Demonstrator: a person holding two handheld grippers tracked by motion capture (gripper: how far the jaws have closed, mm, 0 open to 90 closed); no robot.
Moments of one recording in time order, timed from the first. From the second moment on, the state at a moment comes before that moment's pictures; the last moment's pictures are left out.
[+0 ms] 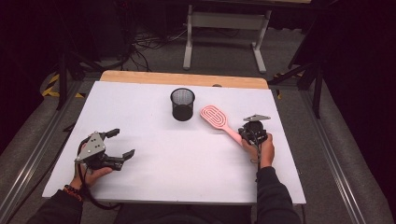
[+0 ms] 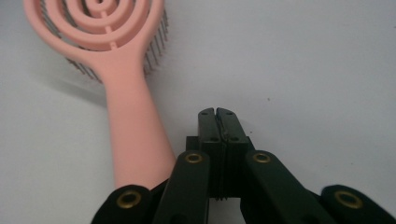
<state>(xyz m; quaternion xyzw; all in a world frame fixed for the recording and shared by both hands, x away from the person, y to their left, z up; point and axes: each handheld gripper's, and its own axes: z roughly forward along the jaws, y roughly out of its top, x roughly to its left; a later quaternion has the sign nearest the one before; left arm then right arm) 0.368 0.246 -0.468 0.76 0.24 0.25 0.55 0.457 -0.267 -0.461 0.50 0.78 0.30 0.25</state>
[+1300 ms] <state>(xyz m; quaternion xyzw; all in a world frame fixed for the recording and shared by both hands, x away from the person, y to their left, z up) 0.362 0.239 -0.466 0.78 0.21 0.26 0.53 0.438 -0.248 -0.455 0.44 0.82 0.29 0.23</state>
